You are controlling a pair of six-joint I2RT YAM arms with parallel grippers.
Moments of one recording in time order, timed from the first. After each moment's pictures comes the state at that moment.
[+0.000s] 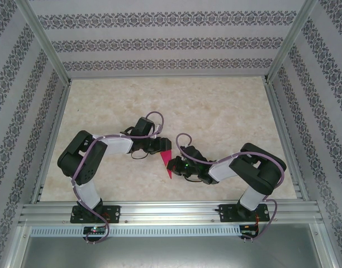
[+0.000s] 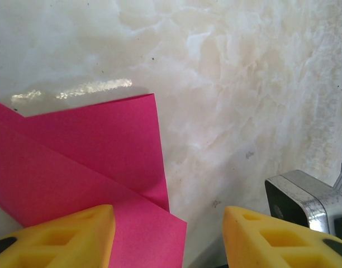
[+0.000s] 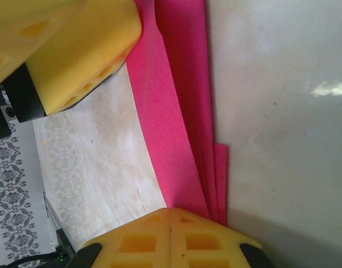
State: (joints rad) left arm -0.56 1.79 0.87 0.00 0.54 -0.71; right arm 0.87 1.69 0.44 0.58 -0.26 1.19
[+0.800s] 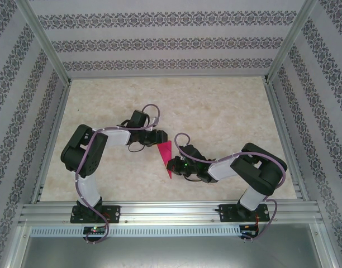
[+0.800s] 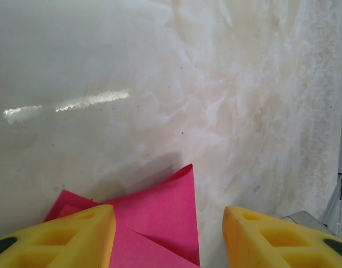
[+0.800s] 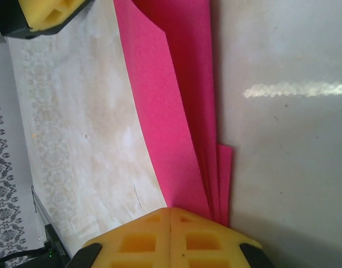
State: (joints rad) left arm -0.44 1.88 0.97 -0.03 0.62 -0.61; right arm 0.87 1.69 0.46 0.50 -0.27 1.15
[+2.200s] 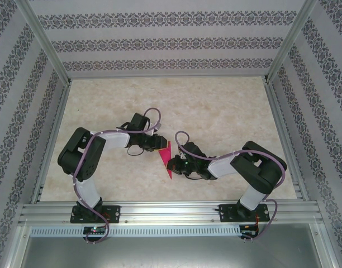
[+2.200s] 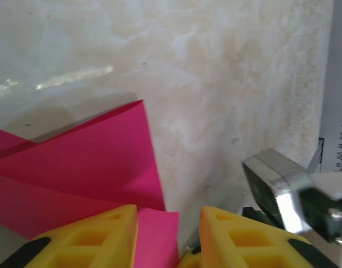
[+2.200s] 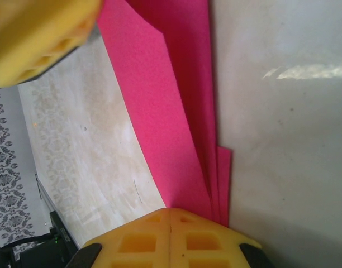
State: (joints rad) left arm -0.48 1.82 0.93 -0.09 0.70 -0.59; right arm 0.83 1.68 0.49 0.46 -0.36 1.12
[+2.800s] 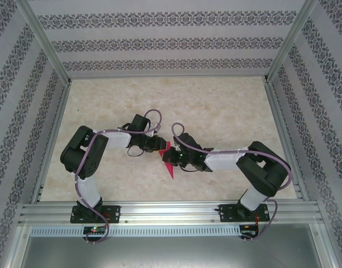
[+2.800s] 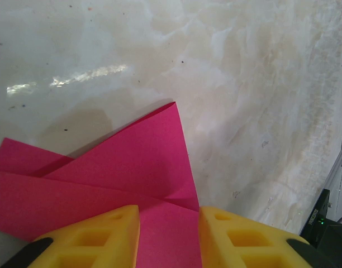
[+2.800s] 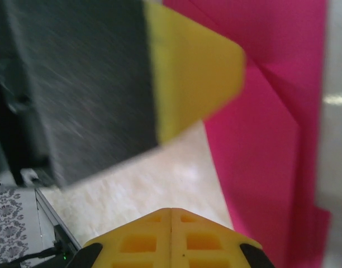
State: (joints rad) left arm -0.47 1.86 0.93 -0.09 0.67 -0.56; right arm 0.83 1.66 0.69 0.24 -0.31 1.04
